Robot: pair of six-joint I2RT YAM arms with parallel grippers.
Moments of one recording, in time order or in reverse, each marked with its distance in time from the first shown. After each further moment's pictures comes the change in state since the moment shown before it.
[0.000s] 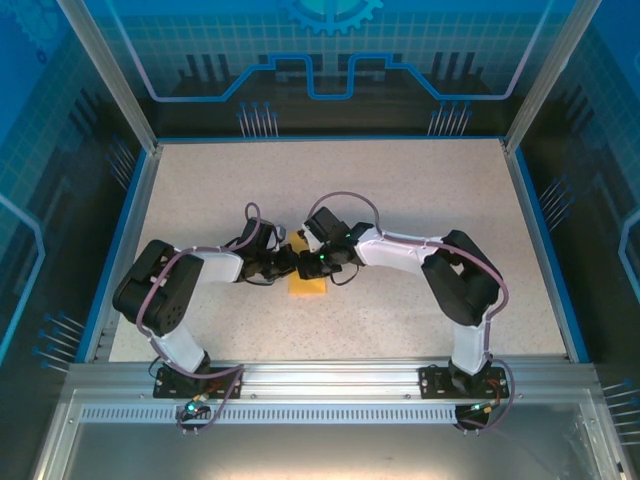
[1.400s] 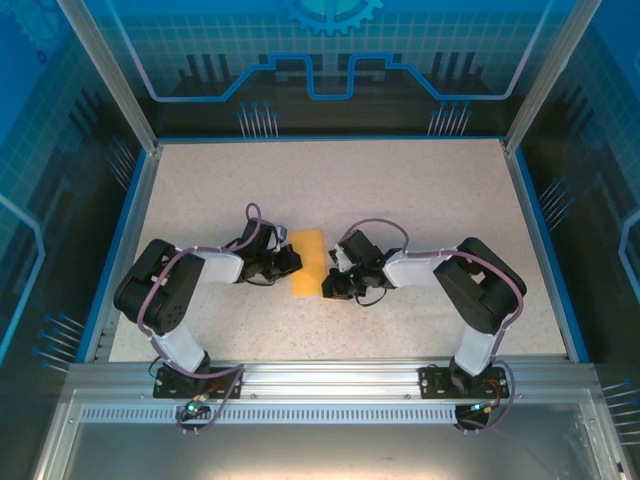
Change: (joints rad) left arm -0.001 0.007 -0.007 0.025 0.013 -0.002; right arm -0.084 -0.138 -0.421 0.290 -0.151 0.164
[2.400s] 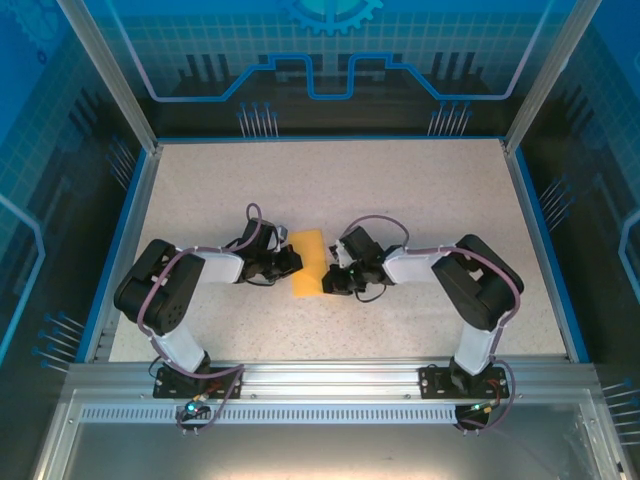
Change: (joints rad) left arm -0.002 0.000 0.000 -0.001 0.002 0.000; right arm -0.028 0.016 0.003 0.015 0.001 -0.027
